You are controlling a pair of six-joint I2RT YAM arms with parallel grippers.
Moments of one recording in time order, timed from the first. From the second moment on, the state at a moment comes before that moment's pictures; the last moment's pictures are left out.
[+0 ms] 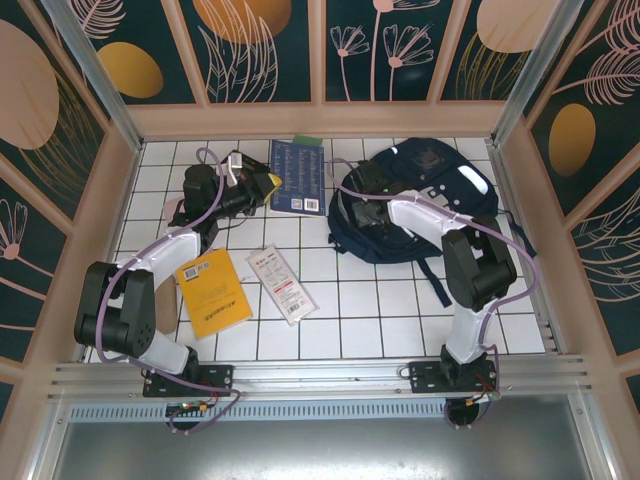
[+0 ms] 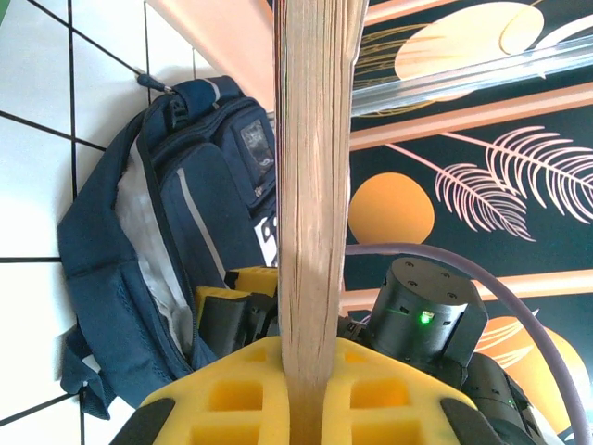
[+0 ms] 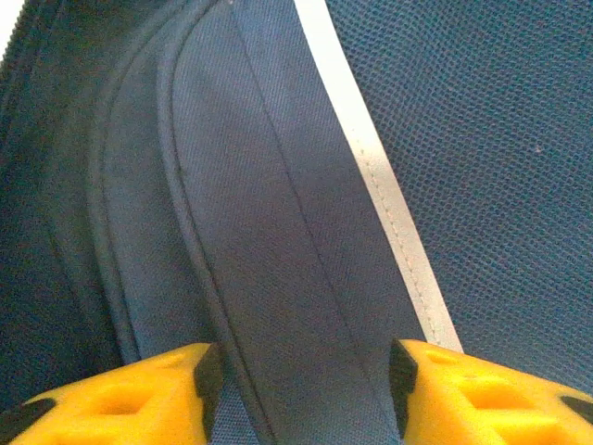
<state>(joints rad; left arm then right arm) -0.22 1.52 0.87 0.43 0.76 -1.18 0.52 1.85 1.31 -0.54 0.26 0.12</state>
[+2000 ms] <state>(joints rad) -0.66 2.25 1.56 0.43 0.30 -1.38 0.43 1.79 1.86 -0.85 -0.03 0.44</state>
